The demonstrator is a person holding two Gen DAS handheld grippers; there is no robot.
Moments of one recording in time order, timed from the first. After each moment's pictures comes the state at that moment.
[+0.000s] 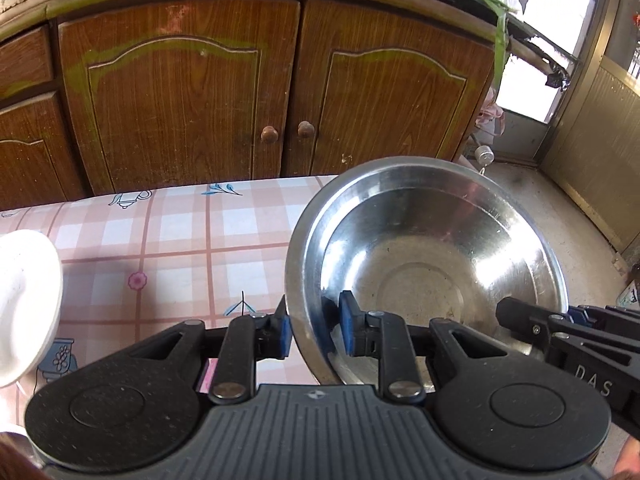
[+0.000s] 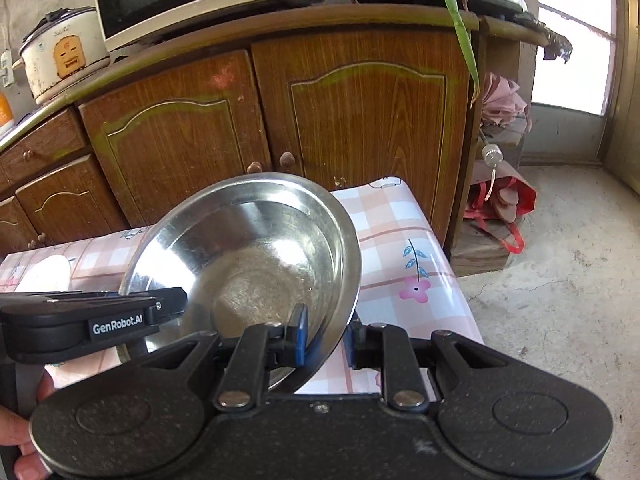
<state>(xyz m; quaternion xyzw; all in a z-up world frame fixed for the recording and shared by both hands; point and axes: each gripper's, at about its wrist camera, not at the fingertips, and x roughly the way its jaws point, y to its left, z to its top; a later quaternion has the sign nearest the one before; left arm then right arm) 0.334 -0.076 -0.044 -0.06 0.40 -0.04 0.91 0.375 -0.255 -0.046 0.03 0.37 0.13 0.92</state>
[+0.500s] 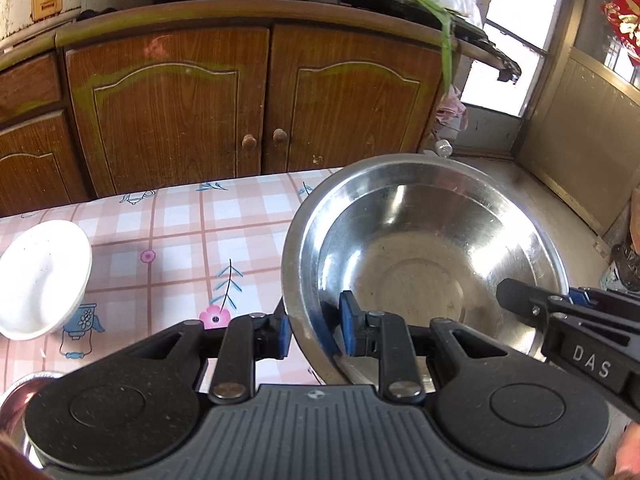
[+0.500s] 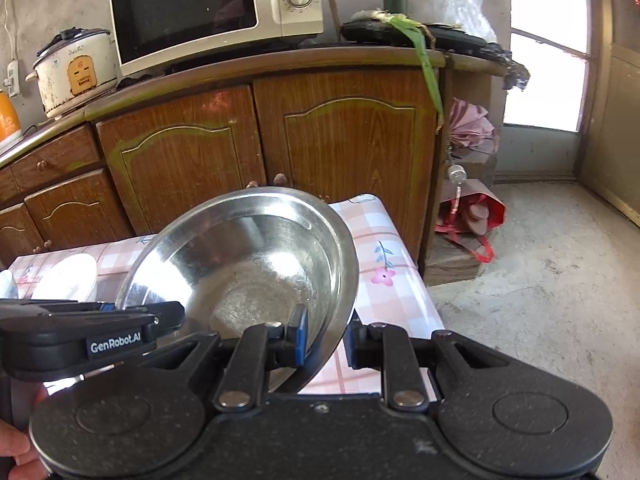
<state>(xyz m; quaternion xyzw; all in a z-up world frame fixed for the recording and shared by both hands) 0.259 -0.098 -0.014 -0.03 0.38 -0.06 0.92 0.291 -0.271 -0.011 0.03 0.34 0.10 0.94</state>
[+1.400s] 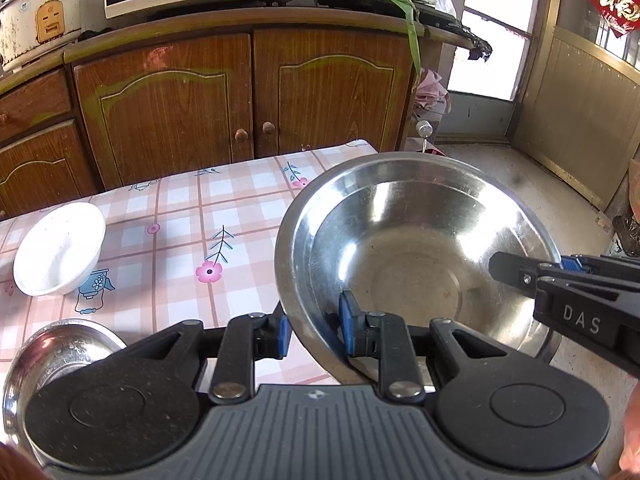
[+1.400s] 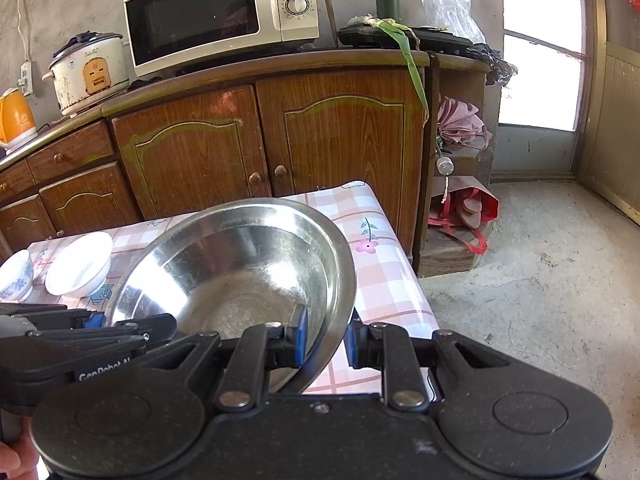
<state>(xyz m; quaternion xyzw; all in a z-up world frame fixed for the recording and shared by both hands) 0.201 -0.123 -0.016 0.00 0.37 -0.06 0.93 0.238 -0.300 -0.016 0.03 0.33 0.11 0.94</state>
